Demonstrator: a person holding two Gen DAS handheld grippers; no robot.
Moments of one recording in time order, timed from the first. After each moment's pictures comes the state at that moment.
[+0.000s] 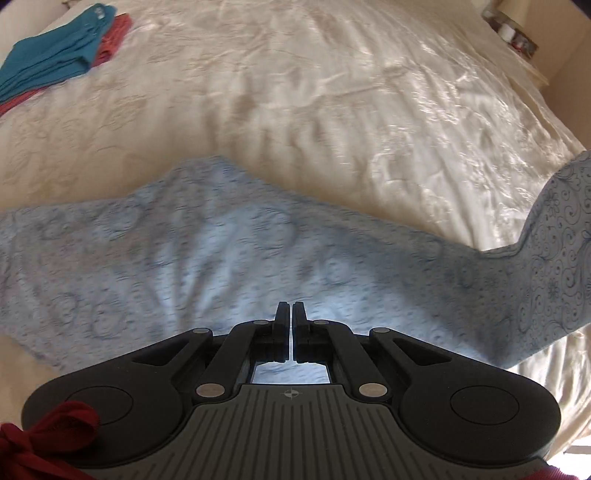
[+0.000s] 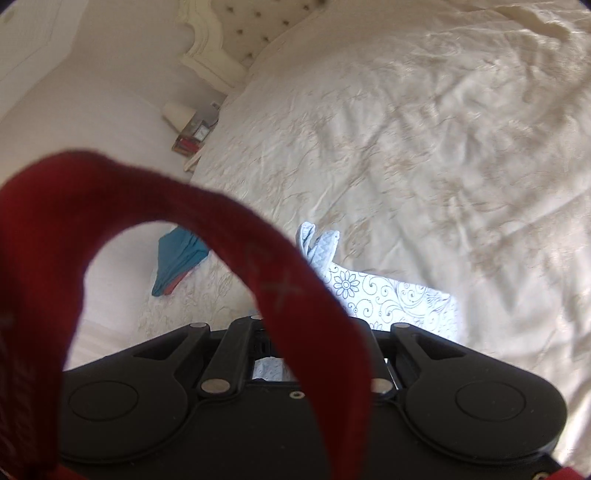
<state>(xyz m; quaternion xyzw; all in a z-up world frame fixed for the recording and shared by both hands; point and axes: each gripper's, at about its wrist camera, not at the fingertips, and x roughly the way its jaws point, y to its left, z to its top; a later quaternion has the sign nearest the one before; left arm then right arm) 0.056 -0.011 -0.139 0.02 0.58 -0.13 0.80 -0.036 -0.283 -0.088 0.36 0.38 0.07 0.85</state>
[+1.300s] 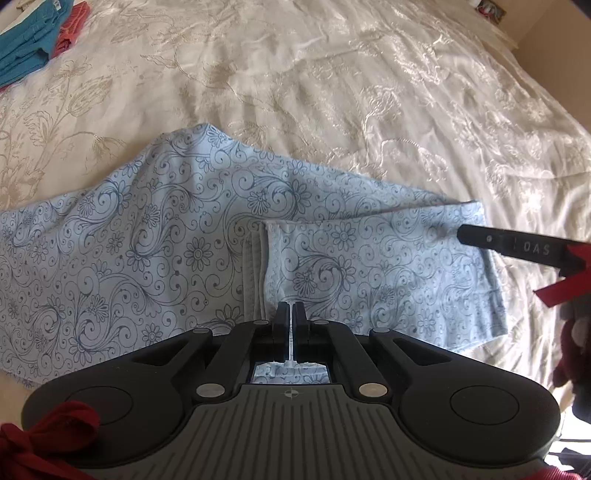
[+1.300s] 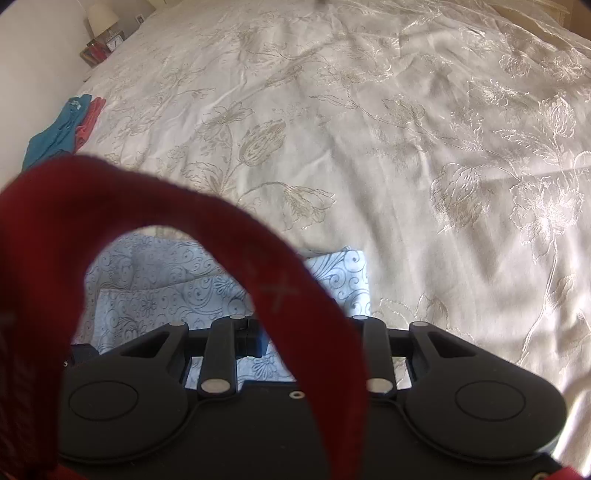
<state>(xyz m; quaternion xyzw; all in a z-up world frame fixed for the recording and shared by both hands) 0.061 -0.016 -0.172 0.06 0.60 -0.21 0.77 0.005 -0.226 -0.191 0.18 0.50 -0.07 0.85</state>
